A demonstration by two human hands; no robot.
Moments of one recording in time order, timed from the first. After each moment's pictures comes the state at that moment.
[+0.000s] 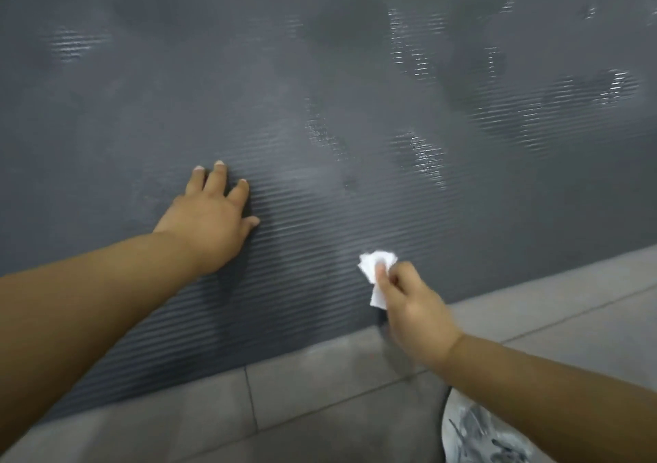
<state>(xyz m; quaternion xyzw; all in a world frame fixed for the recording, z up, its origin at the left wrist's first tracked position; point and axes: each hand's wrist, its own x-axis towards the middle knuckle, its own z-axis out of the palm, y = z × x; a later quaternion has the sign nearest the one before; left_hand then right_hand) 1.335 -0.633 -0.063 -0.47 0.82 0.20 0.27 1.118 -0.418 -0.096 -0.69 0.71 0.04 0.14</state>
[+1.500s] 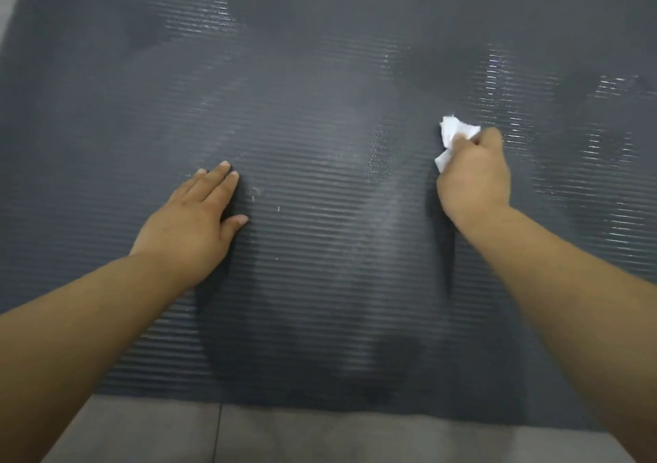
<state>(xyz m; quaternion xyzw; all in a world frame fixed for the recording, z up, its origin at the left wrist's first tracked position) 1.370 -0.636 -0.078 -0.65 0.72 0.23 0.09 1.044 -0.675 -0.105 -0.60 0.80 -0.04 0.08</state>
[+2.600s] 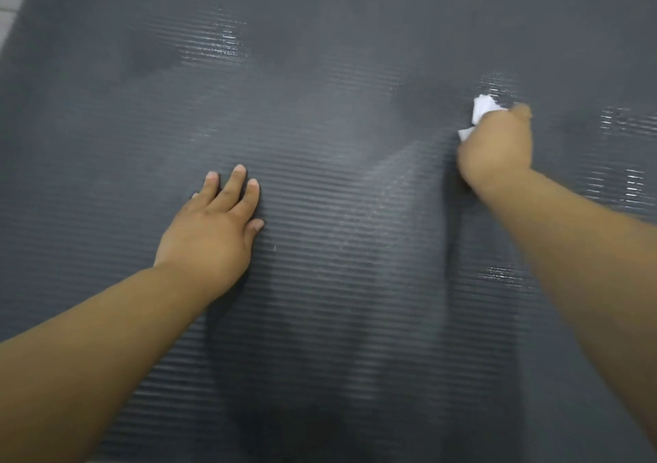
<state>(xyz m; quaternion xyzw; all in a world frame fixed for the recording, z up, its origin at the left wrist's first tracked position) 1.342 -0.669 -0.093 -0.64 0.73 0.18 0.13 1.024 -0.762 -0.111 -0.54 0.83 -0.04 0.09</state>
